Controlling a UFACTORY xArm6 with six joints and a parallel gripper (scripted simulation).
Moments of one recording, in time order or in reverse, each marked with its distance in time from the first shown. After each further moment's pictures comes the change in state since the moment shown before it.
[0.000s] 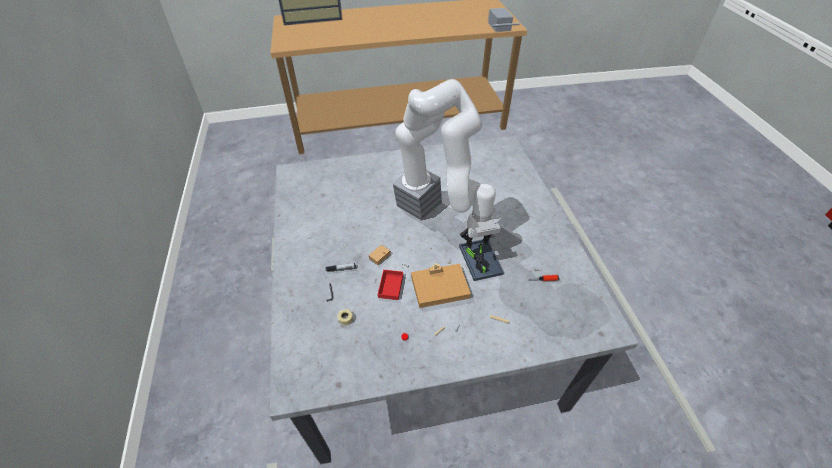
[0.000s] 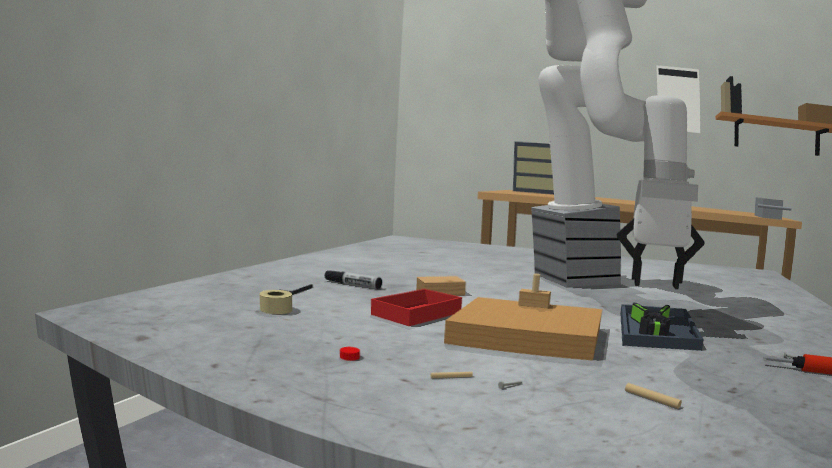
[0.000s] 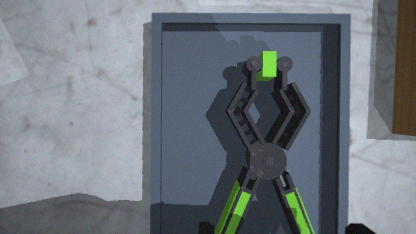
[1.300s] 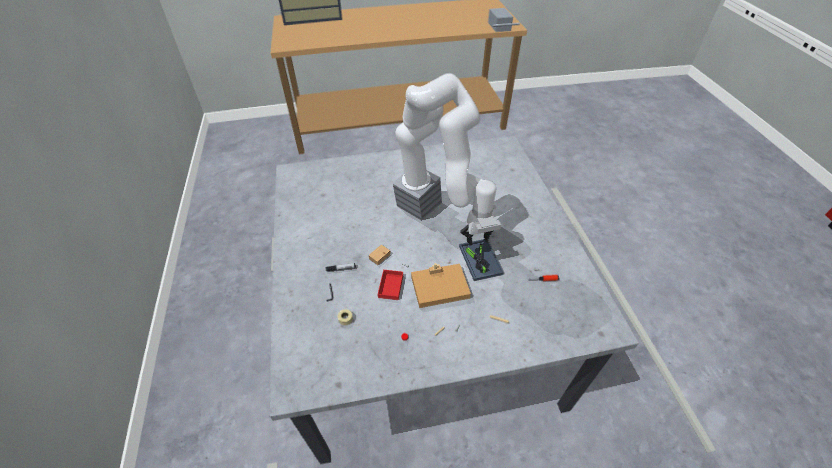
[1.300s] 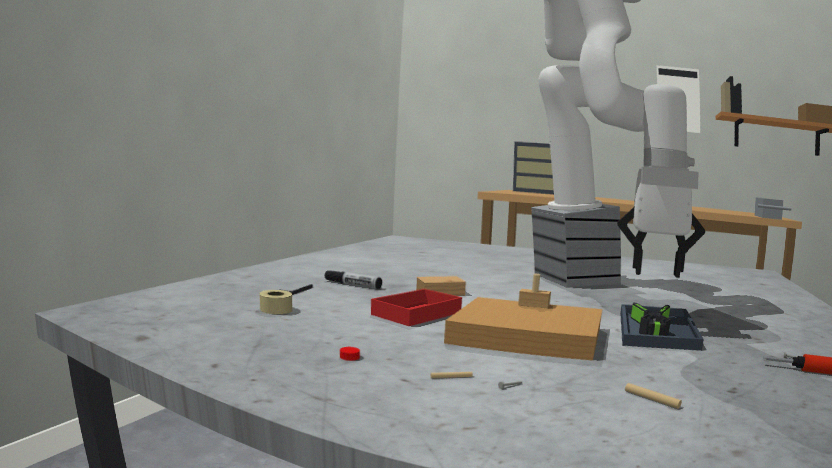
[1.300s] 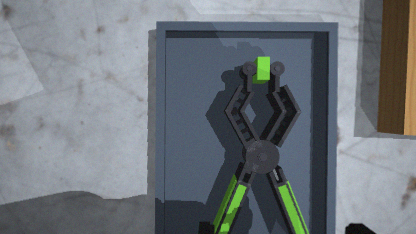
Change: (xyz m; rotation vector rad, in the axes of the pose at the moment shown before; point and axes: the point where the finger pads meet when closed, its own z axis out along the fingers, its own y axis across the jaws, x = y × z) arm 0.000 0.000 -0.018 0.000 0.002 0.000
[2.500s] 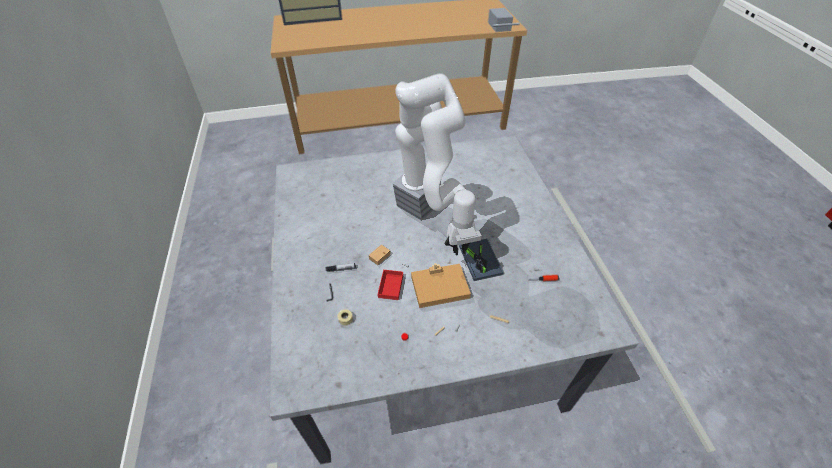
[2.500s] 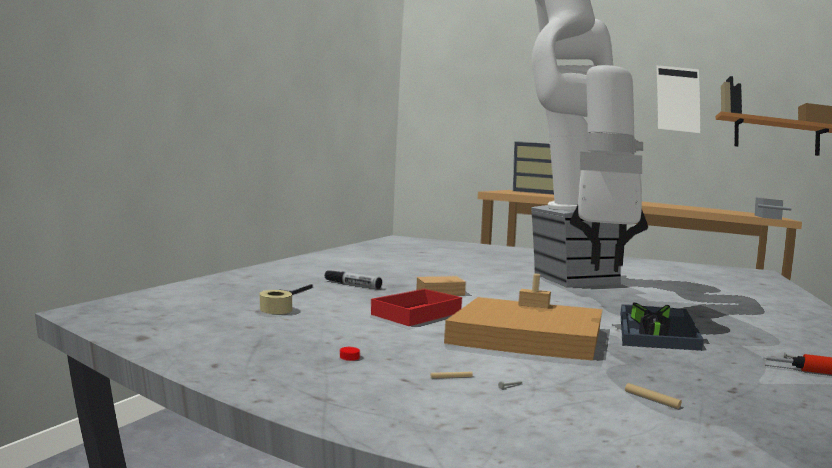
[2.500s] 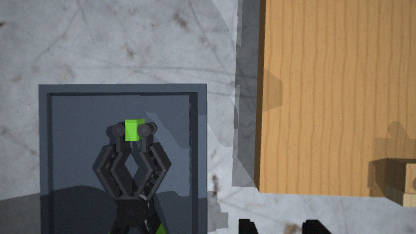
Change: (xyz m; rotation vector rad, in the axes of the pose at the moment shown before) arm 0.042 0.091 -0.013 0.017 -0.013 0.011
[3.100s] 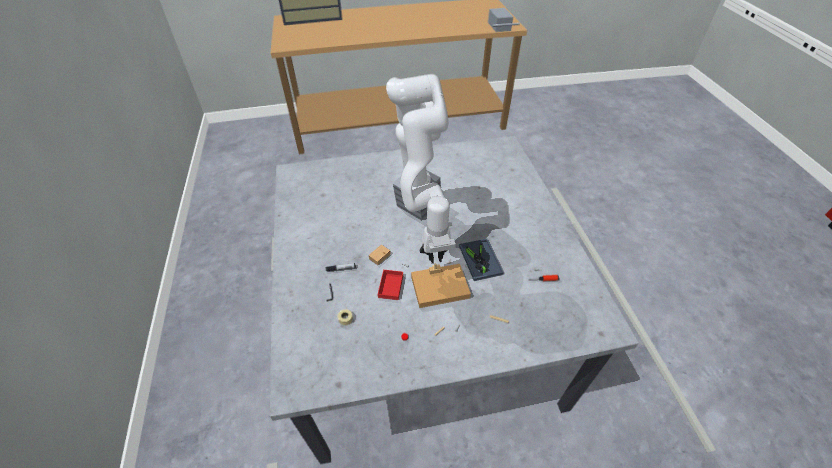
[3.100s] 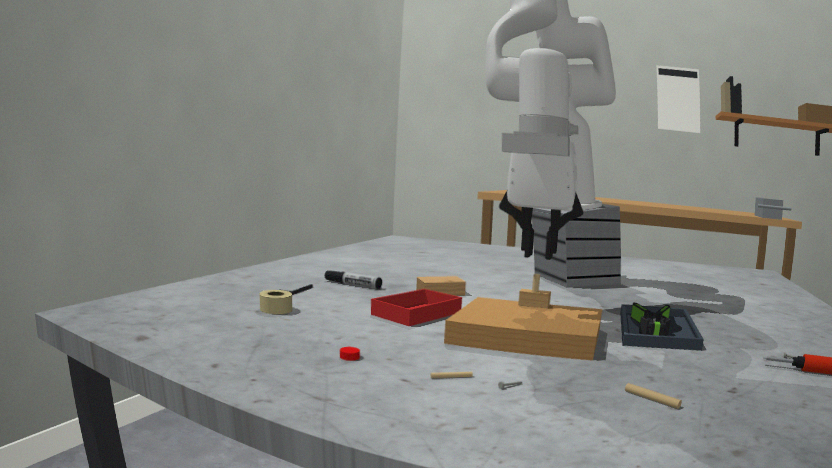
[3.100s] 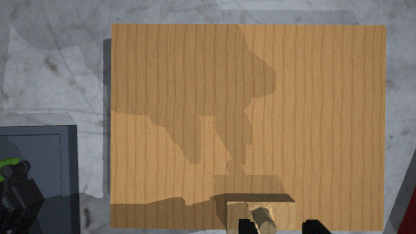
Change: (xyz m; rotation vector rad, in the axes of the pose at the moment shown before) arm 0.027 0.106 -0.017 -0.017 0.013 0.024
